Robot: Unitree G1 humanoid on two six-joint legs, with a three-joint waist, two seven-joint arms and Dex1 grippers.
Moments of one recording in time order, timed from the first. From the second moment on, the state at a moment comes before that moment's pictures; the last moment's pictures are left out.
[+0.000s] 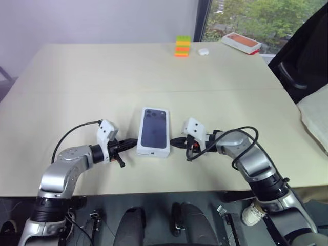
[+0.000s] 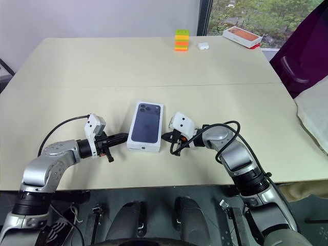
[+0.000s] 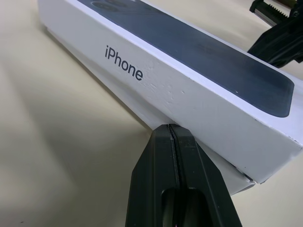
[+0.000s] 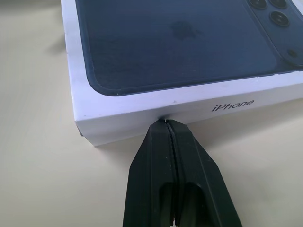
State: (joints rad) left arm -0.21 0.55 0.06 -0.17 -0.45 0.64 -0.88; right arm -0.49 -0.50 0.29 -0.14 0.14 0.55 0.97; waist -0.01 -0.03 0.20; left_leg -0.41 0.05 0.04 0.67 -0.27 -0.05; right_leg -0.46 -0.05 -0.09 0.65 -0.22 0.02
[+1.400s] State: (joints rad) left arm -0.39 0.50 0.06 0.14 -0.42 0.49 -0.85; right arm -0.68 -0.44 0.33 0.17 -0.01 0.34 0.81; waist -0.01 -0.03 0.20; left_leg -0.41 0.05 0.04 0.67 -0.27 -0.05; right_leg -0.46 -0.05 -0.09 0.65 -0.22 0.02
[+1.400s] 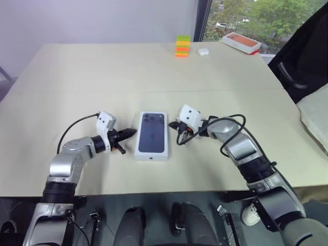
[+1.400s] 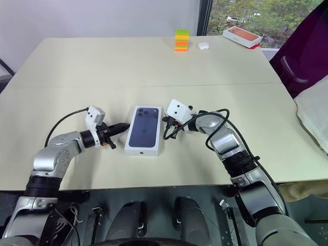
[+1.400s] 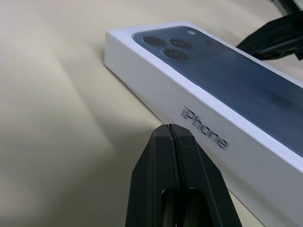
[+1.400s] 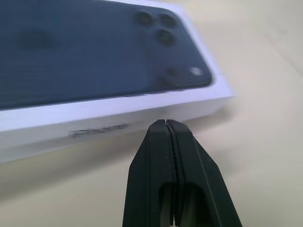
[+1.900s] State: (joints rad) left arm -0.43 0.44 0.03 0.20 -0.34 0.40 -0.81; right arm -0.67 -0.39 0.33 0.20 -0.04 0.32 0.79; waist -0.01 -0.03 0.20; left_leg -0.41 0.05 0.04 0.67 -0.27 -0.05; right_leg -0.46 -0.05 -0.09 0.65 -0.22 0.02
